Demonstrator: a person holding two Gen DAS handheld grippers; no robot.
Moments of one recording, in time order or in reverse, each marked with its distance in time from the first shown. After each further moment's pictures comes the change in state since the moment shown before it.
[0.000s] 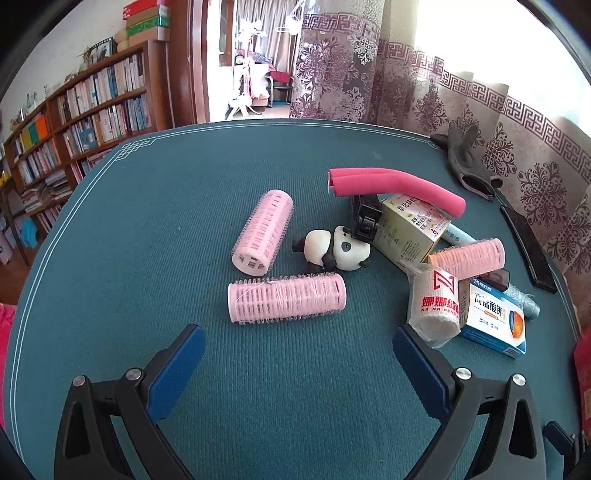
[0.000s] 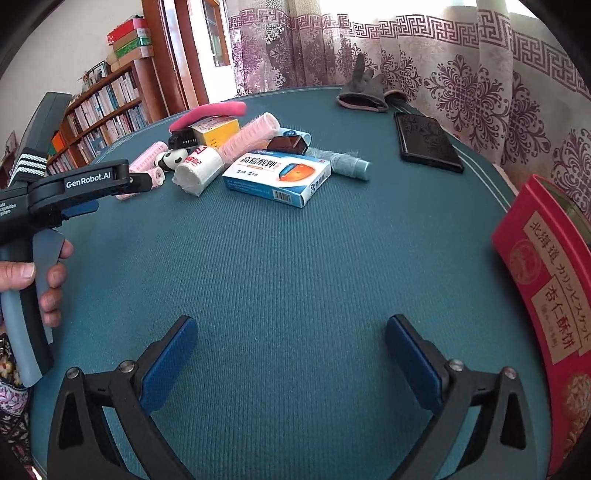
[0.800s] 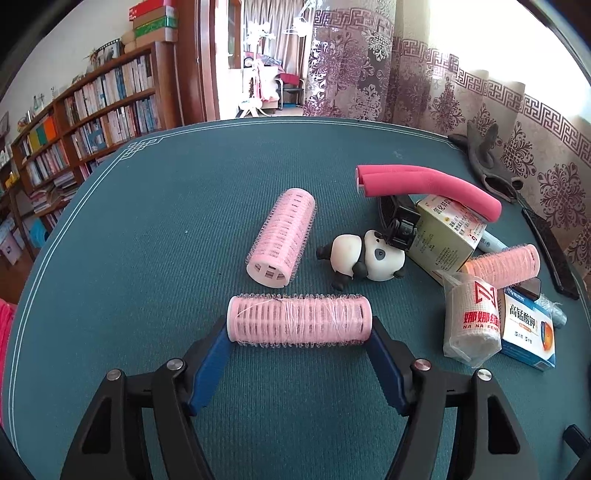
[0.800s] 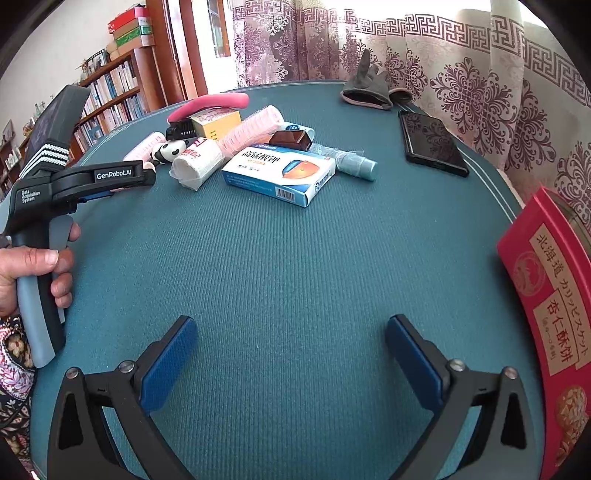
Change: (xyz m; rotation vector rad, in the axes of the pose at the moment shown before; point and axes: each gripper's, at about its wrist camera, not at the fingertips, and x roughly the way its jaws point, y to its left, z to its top) left arm 0.020 0.014 -0.002 -0.017 -0.014 0.038; right arm 0.012 0.002 0.014 0.012 0.038 -0.007
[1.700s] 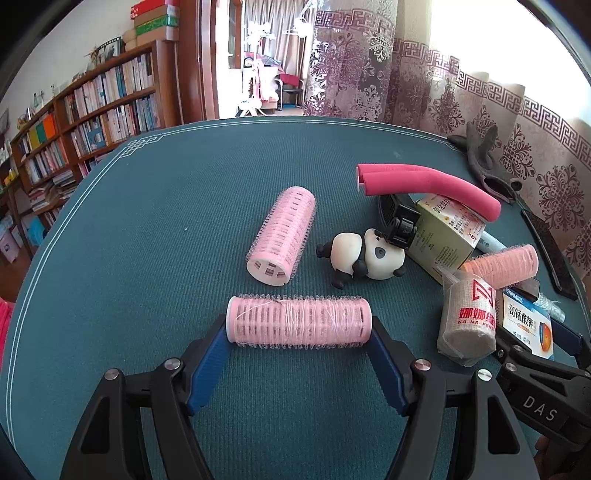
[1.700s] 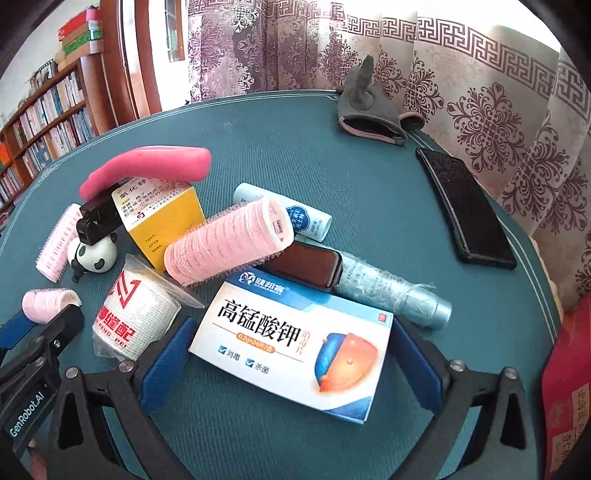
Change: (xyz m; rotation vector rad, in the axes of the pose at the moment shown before) left arm 0.001 0.000 -0.001 -0.004 -0.001 -0.002; right arm 0.074 0.038 0.104 0.069 -0.018 -0.171
